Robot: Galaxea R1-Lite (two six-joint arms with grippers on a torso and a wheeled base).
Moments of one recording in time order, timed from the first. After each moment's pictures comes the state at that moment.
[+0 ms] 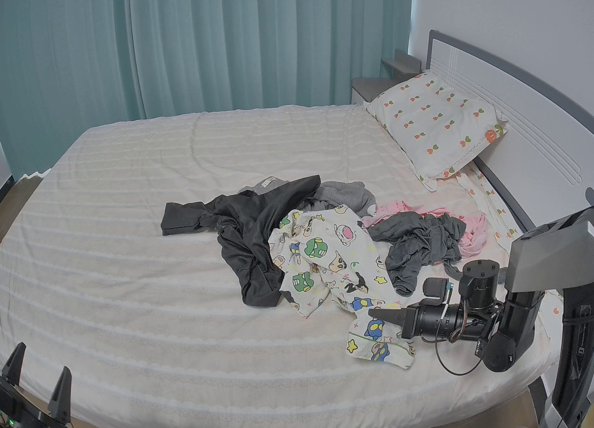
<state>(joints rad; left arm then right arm) 0.00 0.04 -0.07 -0.03 -0.01 -0.03 0.39 2.27 -0.36 -1.55 0.57 0.49</state>
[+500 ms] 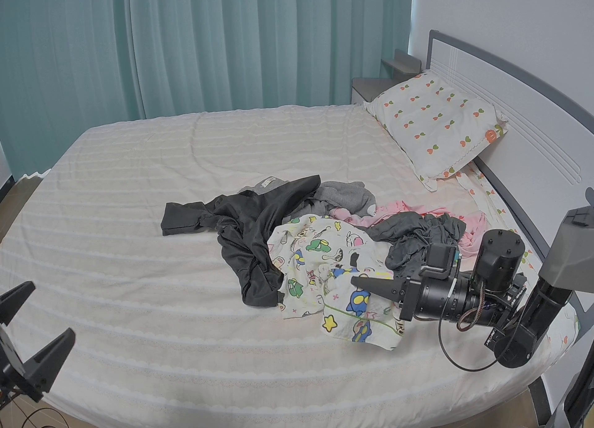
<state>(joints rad) -0.07 0.57 -0.33 -0.15 -0.39 0.01 0.53 2.02 -0.45 -1.51 0.56 0.58</state>
